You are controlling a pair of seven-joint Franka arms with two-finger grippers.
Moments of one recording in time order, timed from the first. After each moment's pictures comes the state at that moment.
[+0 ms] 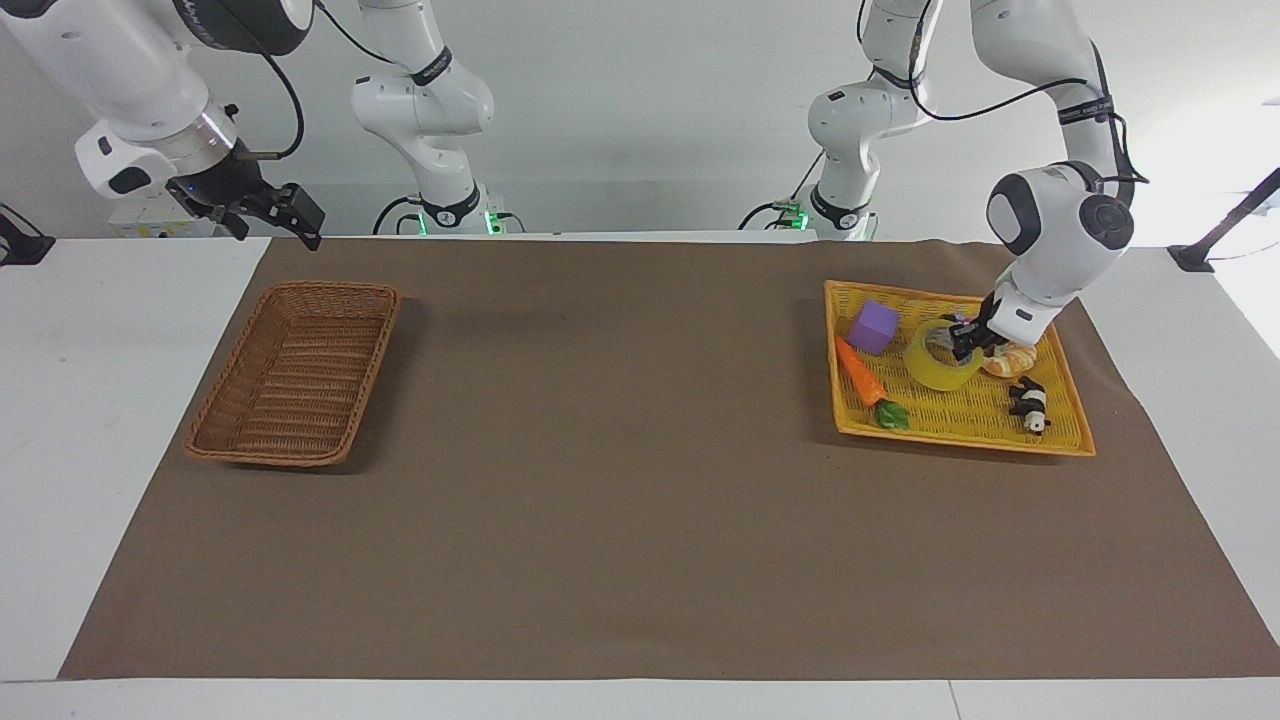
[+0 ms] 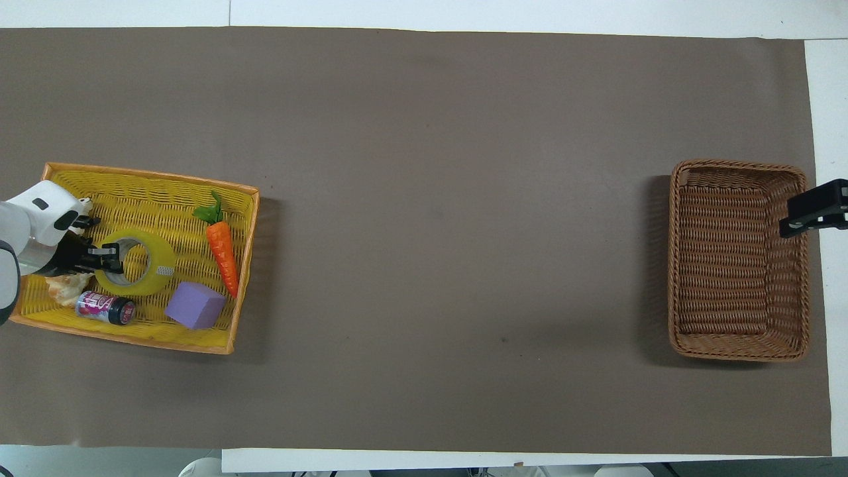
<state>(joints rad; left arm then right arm) 0.20 -0.05 -0.12 -2.27 0.02 2.07 0.02 0.00 -0.05 -0.11 -1.60 -0.02 1.35 0.07</state>
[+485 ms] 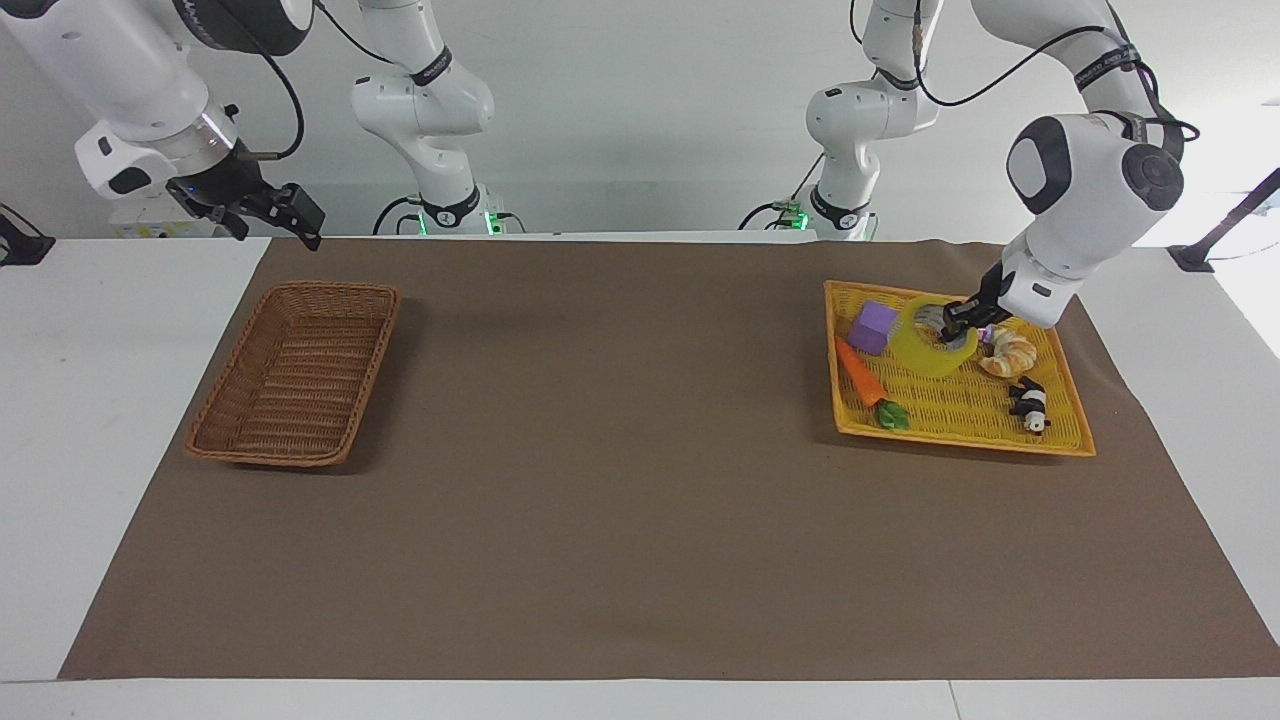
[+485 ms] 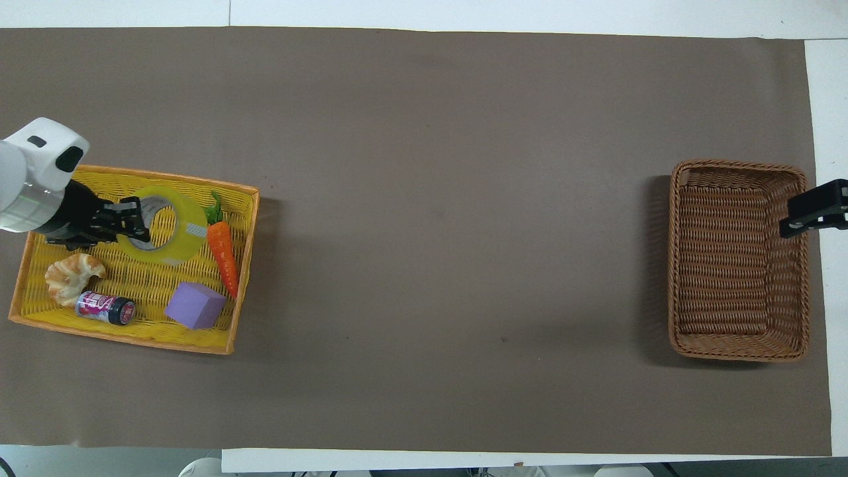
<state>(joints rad) -0.02 -0.05 -0.13 -2.00 -0.12 1.80 -0.31 0.00 -0.05 -0.11 -1.60 -0.02 1.35 0.07</state>
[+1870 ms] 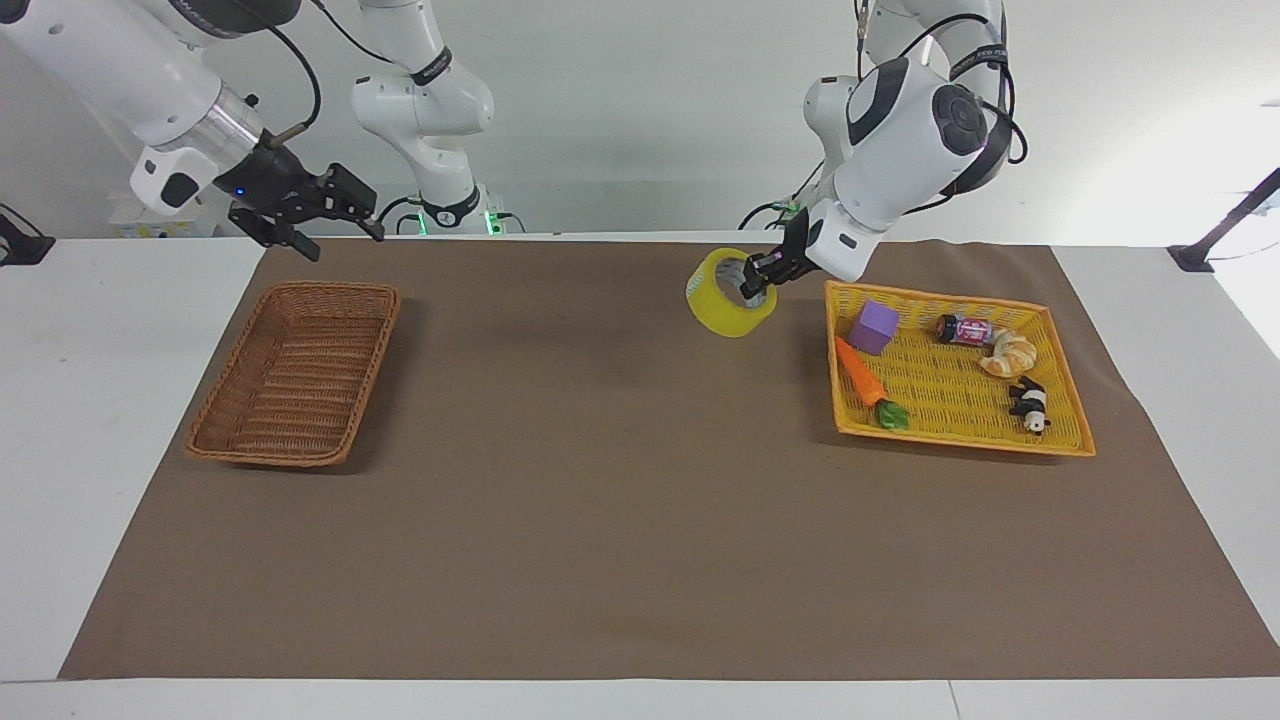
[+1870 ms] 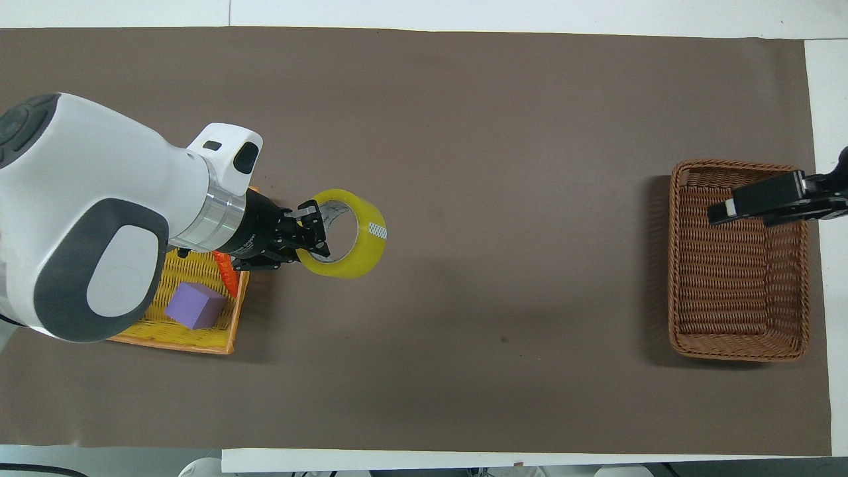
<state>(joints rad) -0.35 -0.05 -0.13 -1.91 -0.46 1.81 -0.67 -0.01 -0.06 -0.10 -1.70 0.53 1.46 -0.12</state>
